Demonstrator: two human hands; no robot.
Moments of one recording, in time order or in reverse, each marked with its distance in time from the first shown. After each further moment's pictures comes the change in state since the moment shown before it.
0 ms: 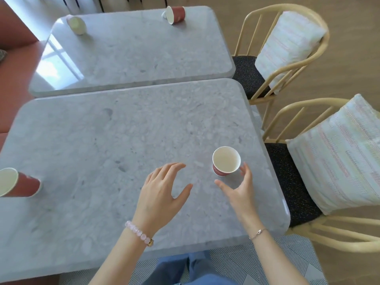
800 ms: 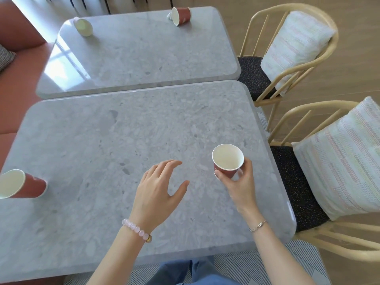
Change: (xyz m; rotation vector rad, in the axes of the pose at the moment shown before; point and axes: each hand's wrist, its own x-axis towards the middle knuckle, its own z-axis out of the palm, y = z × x) left_hand 0.010 -0.006 -0.012 0.013 0.051 -0.024; right_hand 0.021 -0.024 0.016 0.213 -0.017 -0.175
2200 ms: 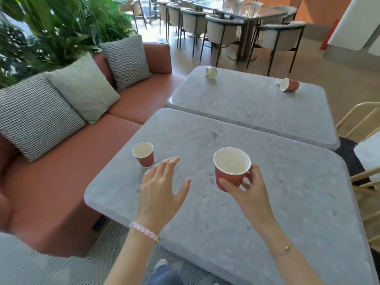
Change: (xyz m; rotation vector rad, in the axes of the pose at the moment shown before) left_hand -0.117 -0.091 -0.119 0.195 0.594 -0.319; right_hand -0.087 -0.121 0.153 0.001 -0.608 -0.243
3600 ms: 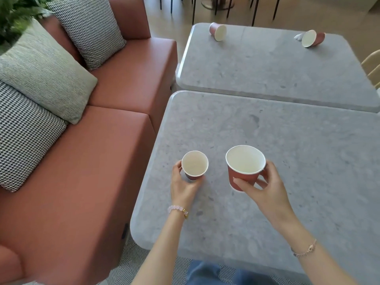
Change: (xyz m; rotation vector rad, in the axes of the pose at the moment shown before) left_hand 0.088 -0.260 0.113 -0.770 -0.259 -0.622; right_hand 0.059 0.019 0.211 -0.078 0.170 0.207
